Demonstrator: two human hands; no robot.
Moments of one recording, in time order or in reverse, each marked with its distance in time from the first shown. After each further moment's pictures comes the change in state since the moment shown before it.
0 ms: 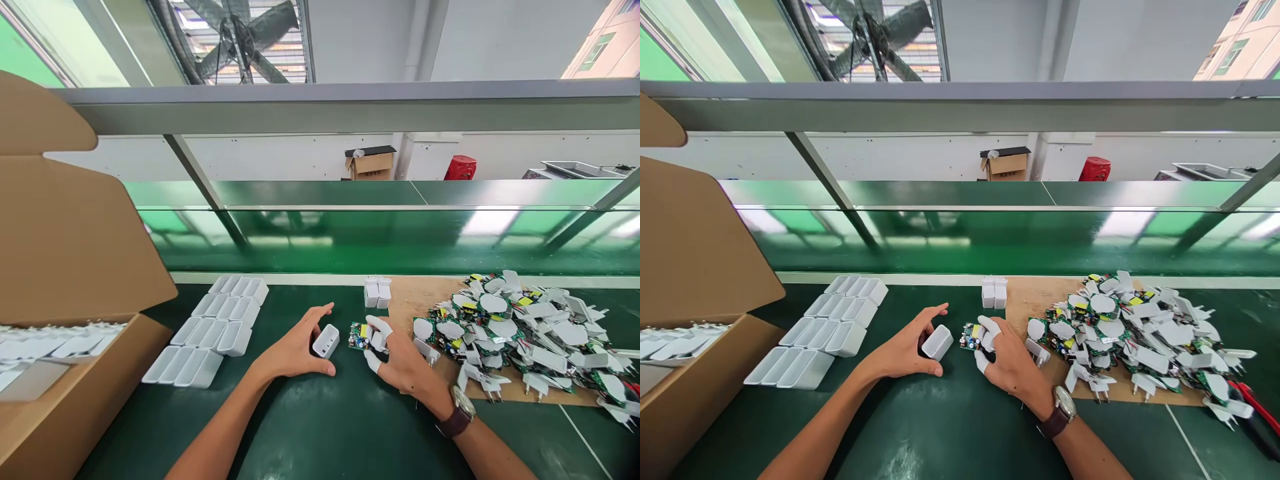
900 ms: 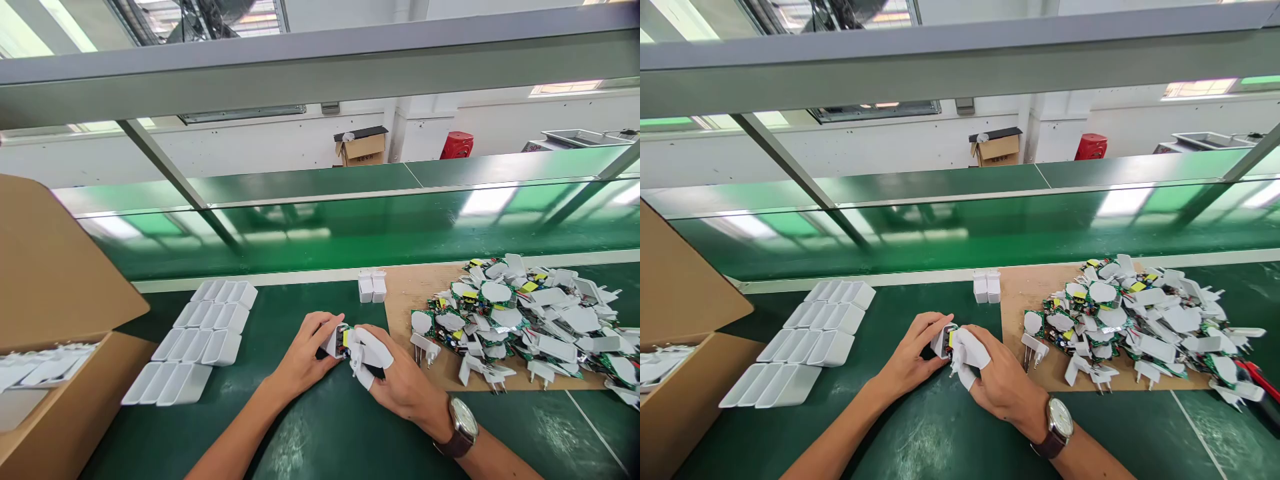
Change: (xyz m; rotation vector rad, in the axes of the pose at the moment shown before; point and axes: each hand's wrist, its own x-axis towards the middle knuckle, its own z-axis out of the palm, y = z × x) left_hand 0.009 0.010 0.039 0.260 0.218 0.407; right_hand -0.013 -0.019 0.004 0.143 0.108 -0.267
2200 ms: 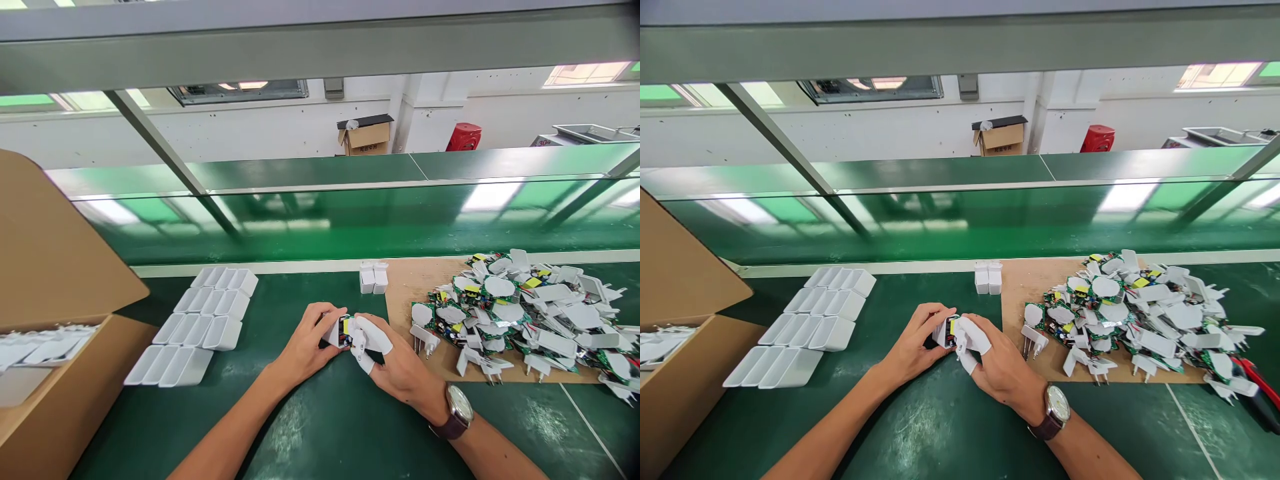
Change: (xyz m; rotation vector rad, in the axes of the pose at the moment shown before) left_hand -0.002 0.002 0.004 0.014 0.010 -0.008; right_hand 0.002 0.002 0.001 -0.014 -0.006 0.062
